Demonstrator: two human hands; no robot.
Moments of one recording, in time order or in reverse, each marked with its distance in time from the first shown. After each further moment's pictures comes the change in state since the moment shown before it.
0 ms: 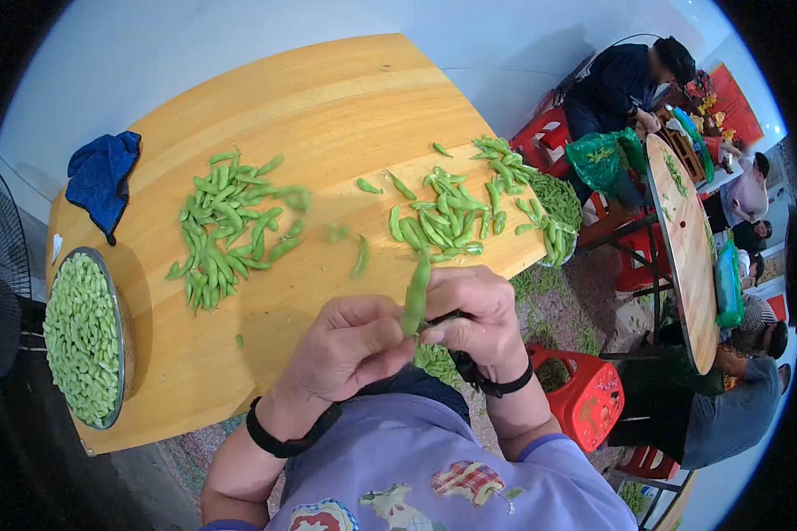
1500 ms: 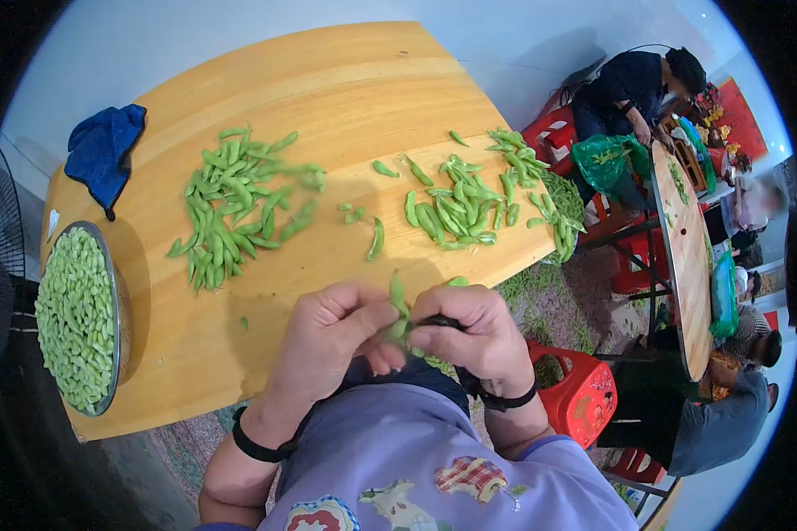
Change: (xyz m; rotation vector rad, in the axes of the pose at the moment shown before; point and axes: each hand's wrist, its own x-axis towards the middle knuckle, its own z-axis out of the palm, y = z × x) left_hand -0.021 0.011 -0.004 0.296 0.311 -0.021; right_hand -0.015 -0.020 0.030 0.132 0.064 0.569
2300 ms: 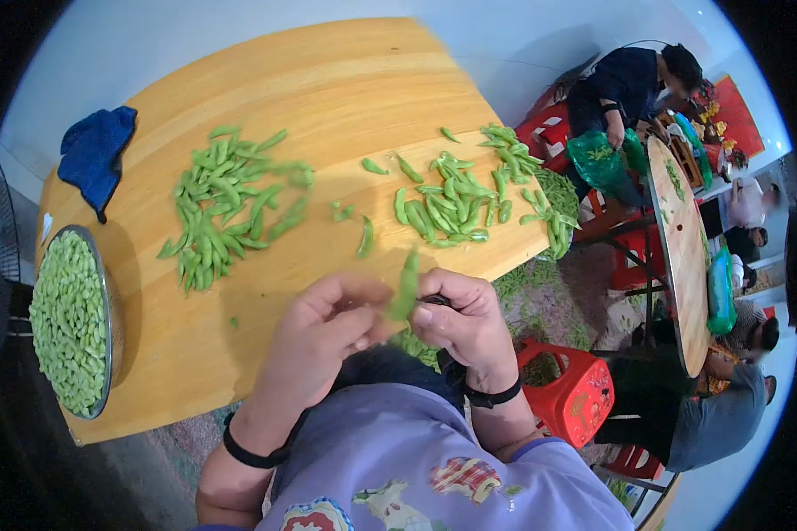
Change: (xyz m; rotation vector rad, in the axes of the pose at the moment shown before) left_hand 0.003 -0.004 0.003 -0.077 0.069 0.022; right_hand 0.000 0.032 -0.009 0.219 0.071 0.023
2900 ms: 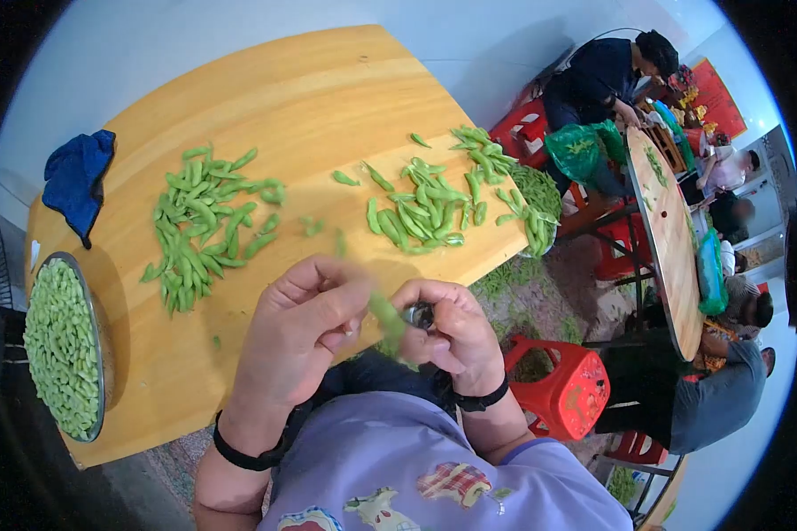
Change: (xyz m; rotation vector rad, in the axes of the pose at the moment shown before) left_hand 0.012 0.020 0.016 -0.175 -0.095 0.006; right_hand -0.005 -0.007 -0.007 0.782 -0.232 0.108
